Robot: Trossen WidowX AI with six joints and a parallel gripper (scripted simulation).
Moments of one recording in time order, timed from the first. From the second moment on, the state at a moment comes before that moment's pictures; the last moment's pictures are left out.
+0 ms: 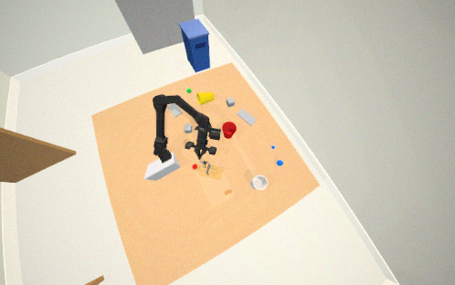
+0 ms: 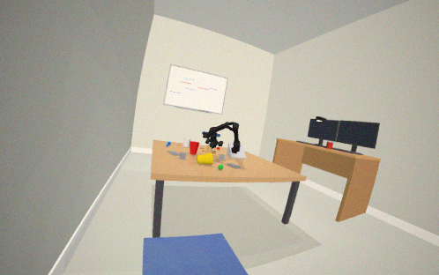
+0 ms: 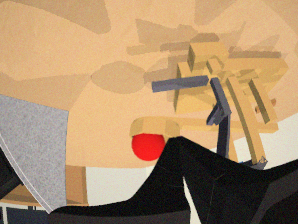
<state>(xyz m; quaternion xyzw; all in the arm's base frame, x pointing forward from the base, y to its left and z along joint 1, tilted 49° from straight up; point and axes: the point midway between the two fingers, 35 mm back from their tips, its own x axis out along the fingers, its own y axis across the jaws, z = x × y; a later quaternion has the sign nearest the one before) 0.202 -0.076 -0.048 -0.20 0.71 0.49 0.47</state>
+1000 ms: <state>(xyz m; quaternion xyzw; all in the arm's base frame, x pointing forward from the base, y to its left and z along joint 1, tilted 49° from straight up) 0.195 -0.036 -0.081 -0.20 0.71 0.49 0.47</state>
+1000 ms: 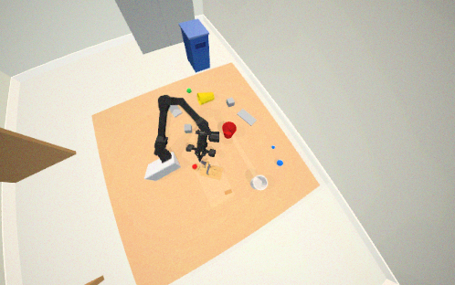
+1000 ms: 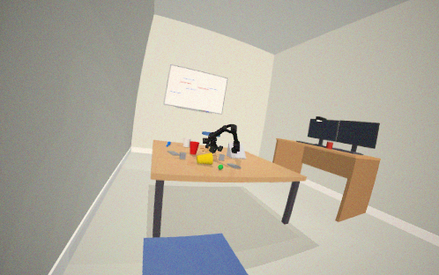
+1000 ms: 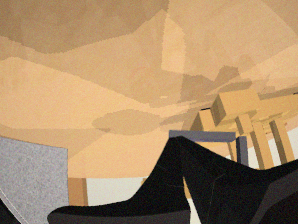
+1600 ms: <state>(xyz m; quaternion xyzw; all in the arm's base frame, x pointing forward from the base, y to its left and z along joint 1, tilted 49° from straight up) 0.237 -0.083 0.015 -0.21 0.70 0.48 0.48</state>
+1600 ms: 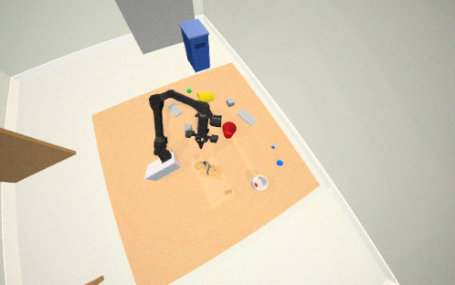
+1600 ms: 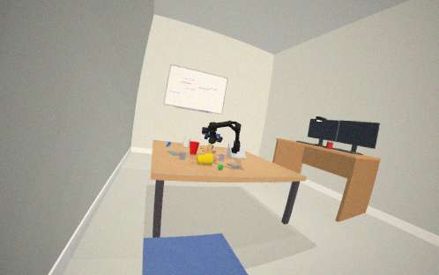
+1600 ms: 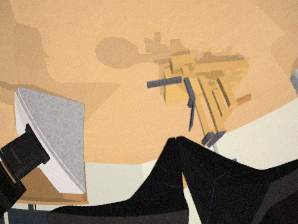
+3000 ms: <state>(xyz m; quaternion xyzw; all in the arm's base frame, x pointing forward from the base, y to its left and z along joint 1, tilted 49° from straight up) 0.359 -0.280 -0.073 0.19 0.65 0.05 0.73</state>
